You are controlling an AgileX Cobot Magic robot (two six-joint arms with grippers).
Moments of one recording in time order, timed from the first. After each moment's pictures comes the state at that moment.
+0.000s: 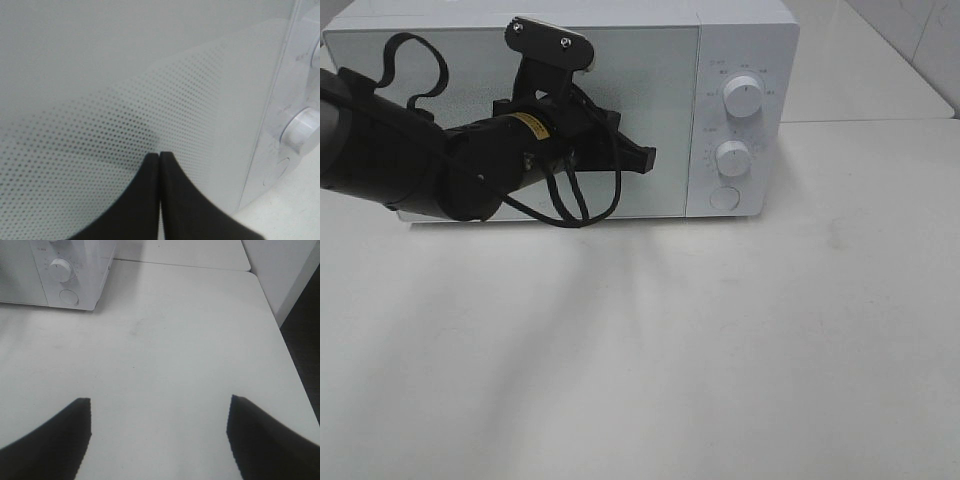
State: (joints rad) left arm -0.65 2.01 -1.08 -0.25 -0.55 0.23; right arm 0.07 0.00 -0.50 -0.03 0.99 0.00
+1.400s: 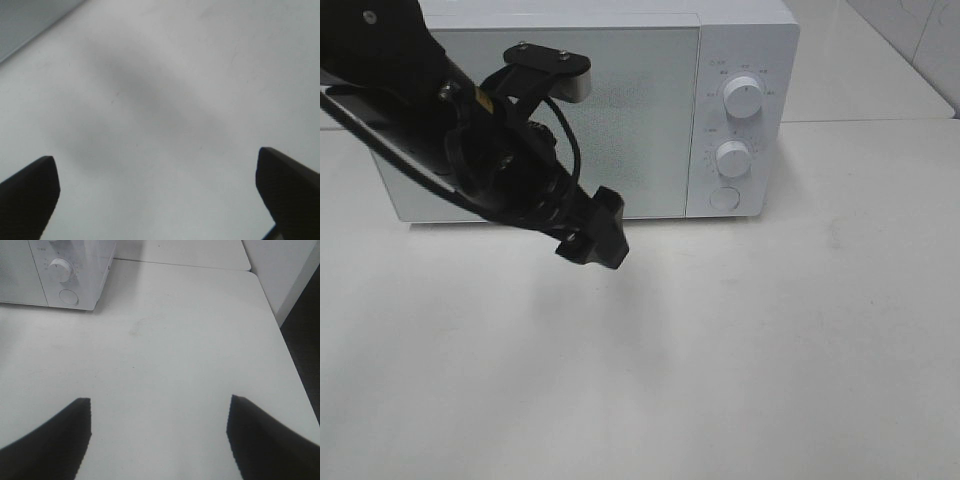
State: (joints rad) left arm -0.67 1.69 -1.12 -0.23 0.63 0.23; right arm 0.07 0.00 -0.50 -0.03 0.99 0.00
